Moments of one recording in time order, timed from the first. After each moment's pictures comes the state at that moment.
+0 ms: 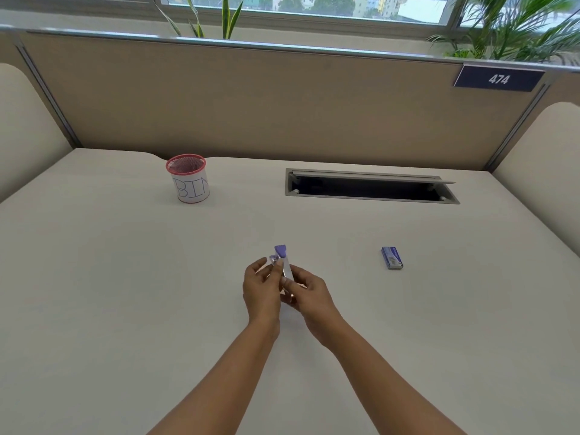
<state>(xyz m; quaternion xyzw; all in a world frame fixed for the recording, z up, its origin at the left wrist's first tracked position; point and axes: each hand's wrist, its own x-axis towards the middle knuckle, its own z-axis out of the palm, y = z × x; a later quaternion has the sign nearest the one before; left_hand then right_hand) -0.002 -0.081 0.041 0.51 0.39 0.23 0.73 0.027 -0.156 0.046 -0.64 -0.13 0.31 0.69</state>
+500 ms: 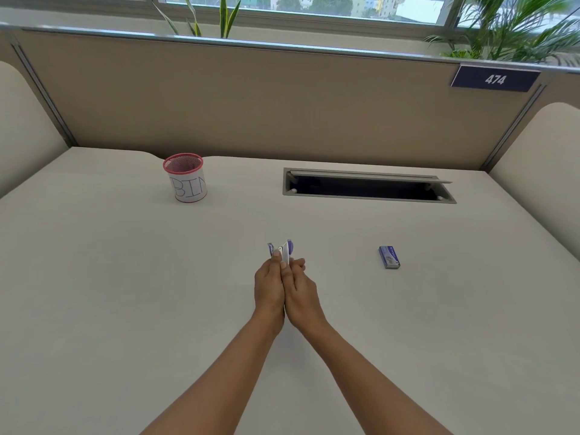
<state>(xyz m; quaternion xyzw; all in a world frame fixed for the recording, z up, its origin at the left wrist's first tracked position) 0.007 -0.090 0.048 0.51 0.31 0.18 0.78 0.021 -0.142 0.048 -0.77 -0.15 0.21 0.58</state>
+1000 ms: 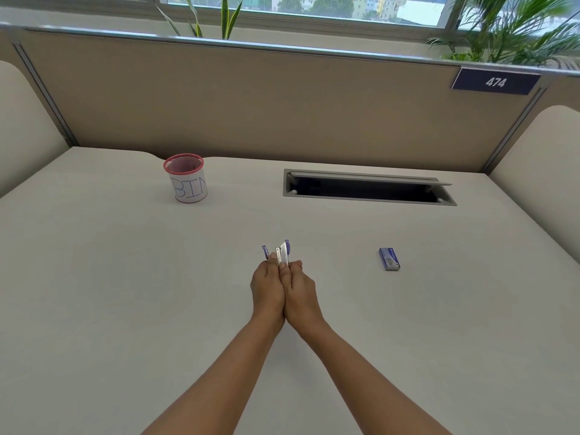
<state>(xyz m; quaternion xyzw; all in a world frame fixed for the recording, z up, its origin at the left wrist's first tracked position) 0.008 -0.088 0.044 0.53 0.33 0.20 0.76 0.024 -0.135 0.046 -0.79 -0.14 0.18 0.57</state>
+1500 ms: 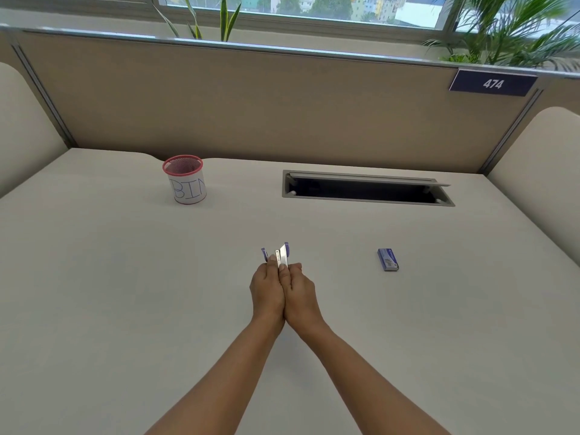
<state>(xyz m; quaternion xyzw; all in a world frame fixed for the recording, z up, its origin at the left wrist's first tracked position) 0.008 -0.088 0.041 0.52 0.35 0.19 0.76 0.023 -0.136 0.049 -0.79 -0.13 0.19 0.57</state>
